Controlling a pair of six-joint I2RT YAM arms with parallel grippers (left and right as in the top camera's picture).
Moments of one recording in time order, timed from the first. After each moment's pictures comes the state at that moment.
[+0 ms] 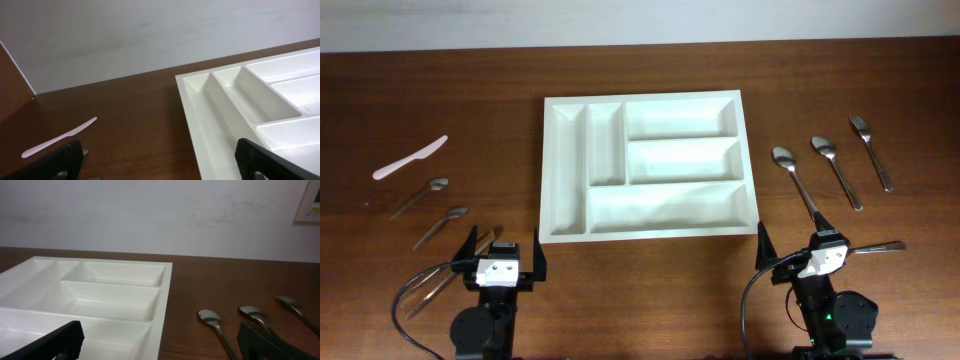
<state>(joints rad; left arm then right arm) 0.01 0.01 0.01 -0.08 0.00 0.20 -0.06 0.02 0.01 -0.05 -0.21 -0.01</state>
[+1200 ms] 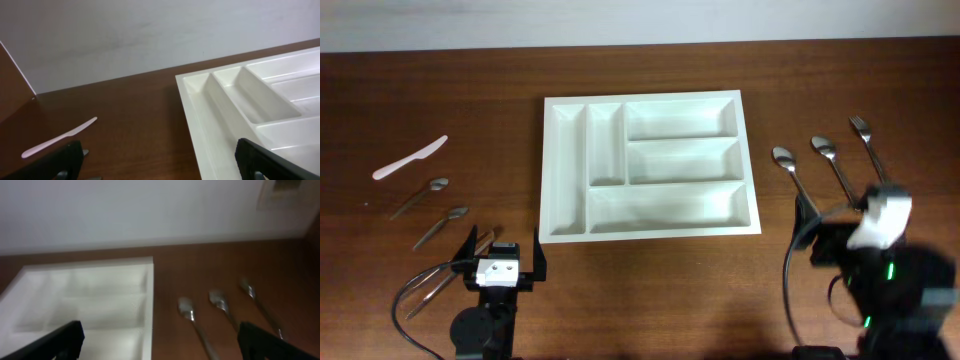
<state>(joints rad) 0.01 0.01 0.01 -0.08 0.00 0.20 -0.06 0.58 0.86 -0.69 -0.08 0.05</state>
